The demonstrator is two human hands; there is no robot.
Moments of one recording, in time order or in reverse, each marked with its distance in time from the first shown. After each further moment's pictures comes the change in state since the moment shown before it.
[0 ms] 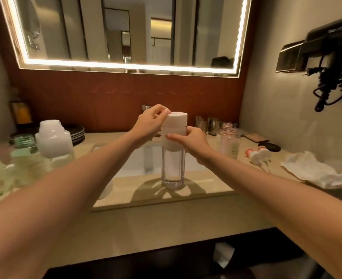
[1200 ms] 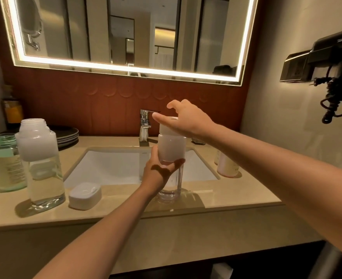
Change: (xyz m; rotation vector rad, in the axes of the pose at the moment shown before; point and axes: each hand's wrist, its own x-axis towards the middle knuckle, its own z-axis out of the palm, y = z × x) left_hand -0.048 -0.063 0.087 -0.311 0.143 -0.146; right_hand 0.041 -0.058 -0.011 -0.915 -0.002 -0.375
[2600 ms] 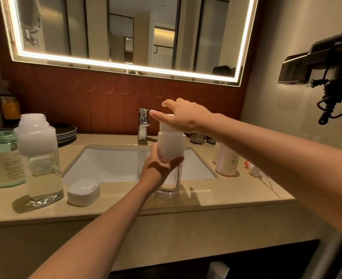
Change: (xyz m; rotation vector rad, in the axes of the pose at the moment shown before) left_hand -0.001 0.005 -0.003 0.047 -0.027 -0.020; right_hand 0.006 -0.008 -0.013 -0.205 -0.208 -0.068
